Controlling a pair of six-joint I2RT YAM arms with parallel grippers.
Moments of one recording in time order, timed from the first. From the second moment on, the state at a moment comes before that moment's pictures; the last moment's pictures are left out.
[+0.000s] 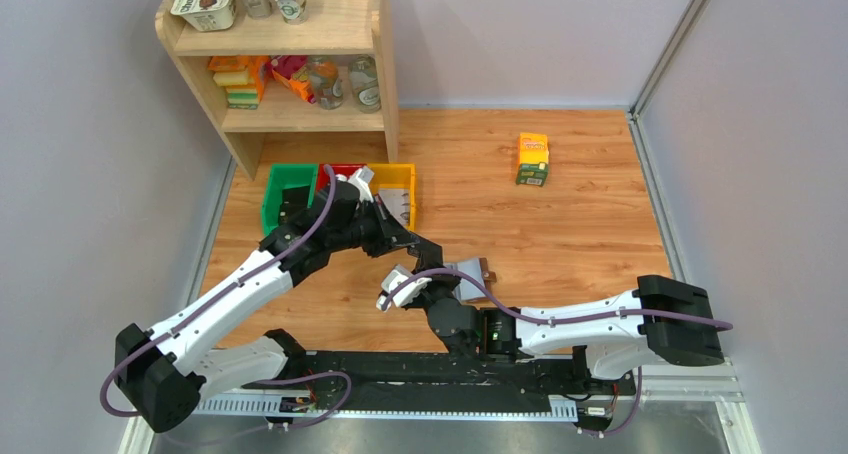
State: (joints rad) left arm -0.67 1.05 0.88 -0.40 0.23 -1.04; right arm 1.50 1.38 0.72 0.45 0.99 -0.54
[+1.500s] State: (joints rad) left arm 0.19 1.16 0.91 -0.37 0.19 -0.21; right arm 1.11 0.88 0.53 0.06 0.46 0.25
